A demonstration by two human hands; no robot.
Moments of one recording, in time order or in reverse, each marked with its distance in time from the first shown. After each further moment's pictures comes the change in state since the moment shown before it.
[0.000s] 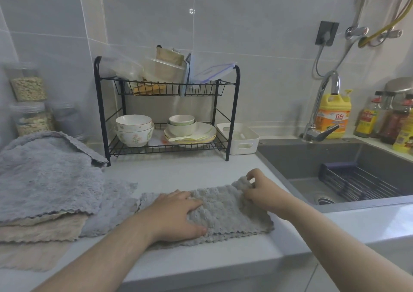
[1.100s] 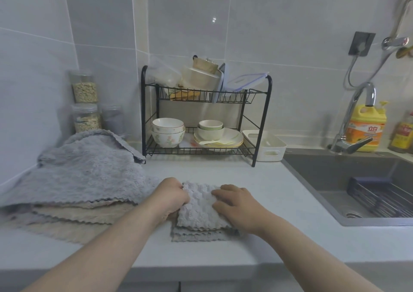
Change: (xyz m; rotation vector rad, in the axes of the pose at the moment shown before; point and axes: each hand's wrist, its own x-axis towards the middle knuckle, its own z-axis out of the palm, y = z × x) left_hand -0.024 -0.053 -0.018 -0.960 0.346 -0.502; right_hand -0.014 -0.060 0.095 -0.345 -0.088 -0.484
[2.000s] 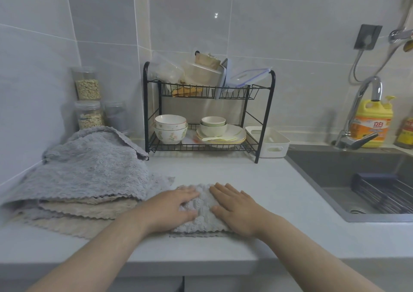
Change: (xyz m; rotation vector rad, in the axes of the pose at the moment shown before) left_hand -0.009 -0.033 -0.015 0.636 -0.262 0.502; right_hand -0.003 0.001 0.012 -0.185 -0.182 -0.030
